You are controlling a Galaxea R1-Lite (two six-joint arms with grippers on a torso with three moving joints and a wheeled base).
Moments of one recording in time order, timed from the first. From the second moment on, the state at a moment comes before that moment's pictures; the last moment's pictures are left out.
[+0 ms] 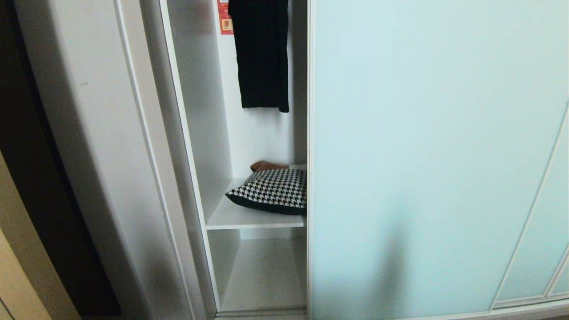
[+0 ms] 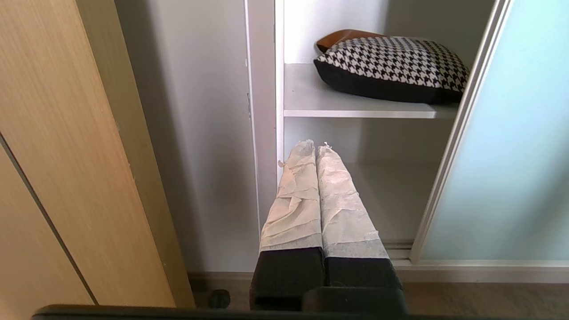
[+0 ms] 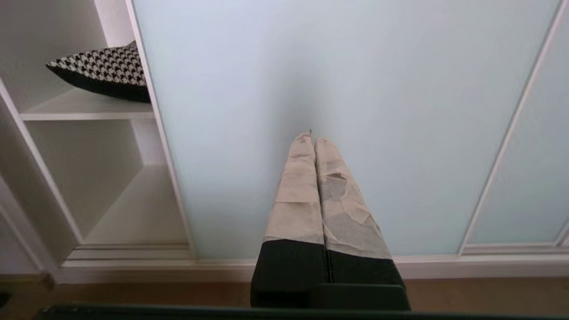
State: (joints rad) left arm -0.01 0.00 -0.01 0.02 0.00 -0.01; right arm 0.00 0.01 0.00 -0.03 -0.01 0.04
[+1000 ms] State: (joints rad) left arm -0.01 0.00 -0.01 0.02 0.00 -0.01; right arm 0.00 0.00 0.00 -0.01 0.00 0.03
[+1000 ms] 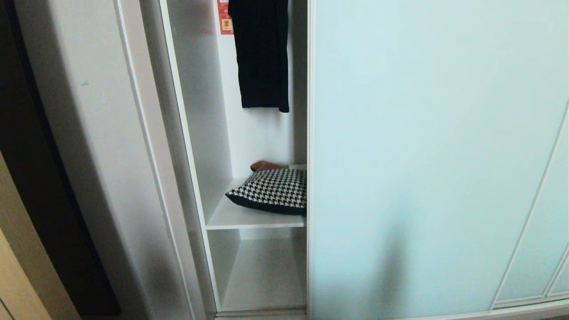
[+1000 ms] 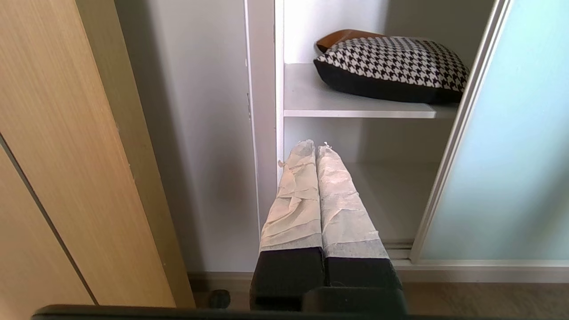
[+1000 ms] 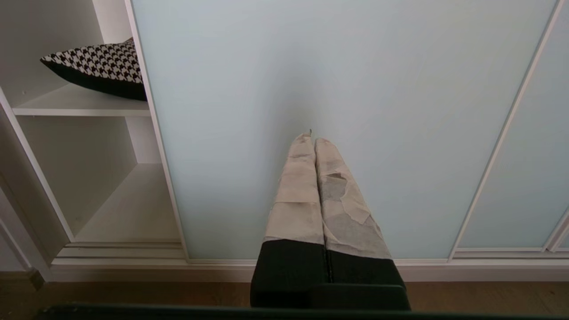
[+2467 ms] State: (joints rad) left arm -0.02 0.81 -0.94 0.02 -0.25 -0.03; right arm 0.00 0.00 0.00 -0.01 0.00 0.03
